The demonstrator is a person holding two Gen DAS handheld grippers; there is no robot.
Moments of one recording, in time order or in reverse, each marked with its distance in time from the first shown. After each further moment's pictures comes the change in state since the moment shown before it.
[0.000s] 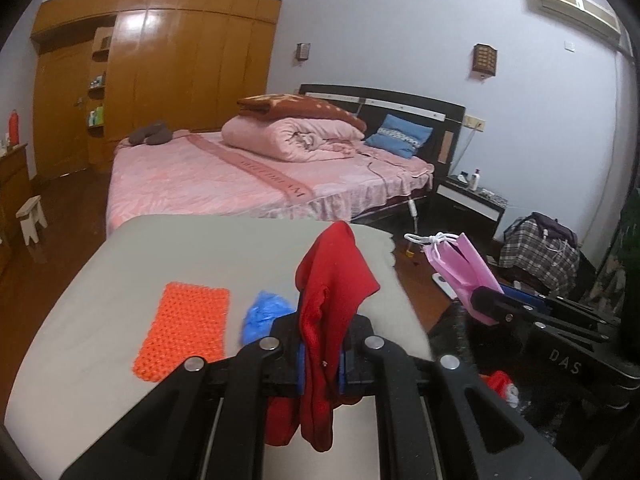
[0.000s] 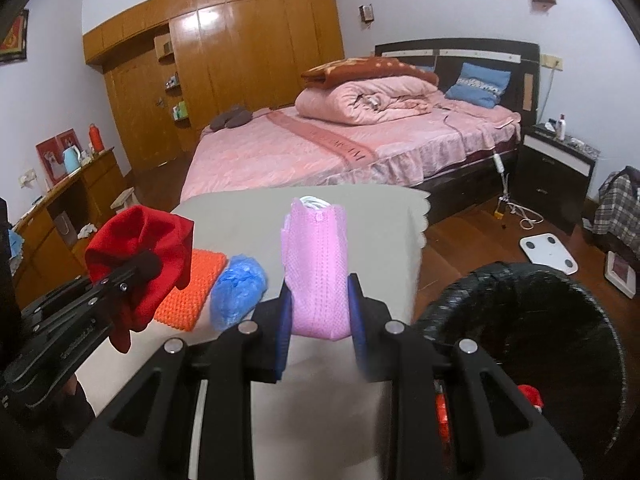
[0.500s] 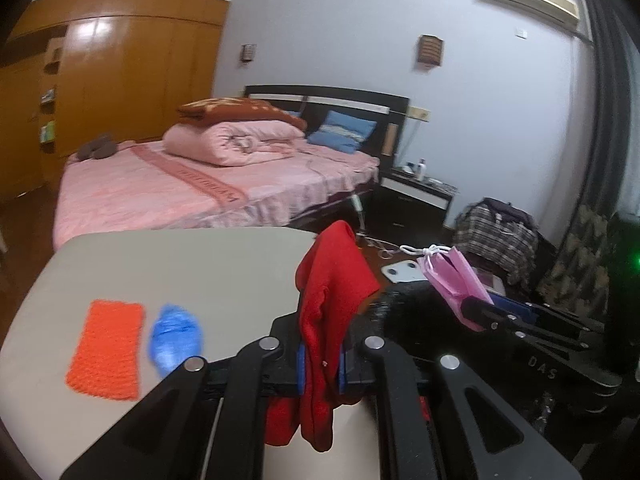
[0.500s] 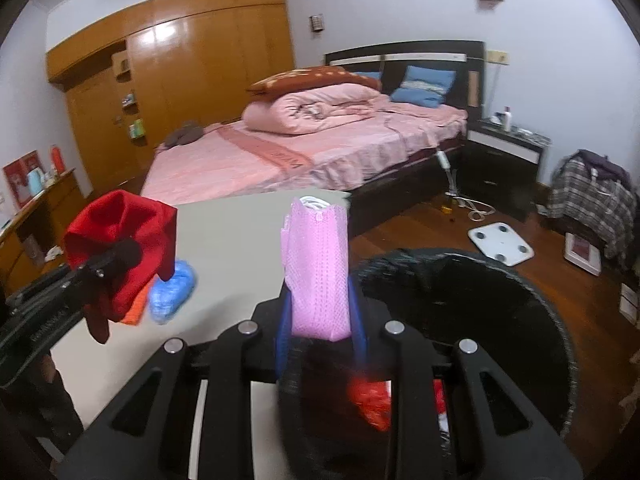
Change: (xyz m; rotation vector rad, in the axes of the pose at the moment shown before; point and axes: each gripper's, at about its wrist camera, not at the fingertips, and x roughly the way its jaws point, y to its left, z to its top) left arm 0.010 -0.081 0.004 0.088 0.004 -0.178; right arm -0.042 -0.080 -0.027 0.087 -0.029 -0.169
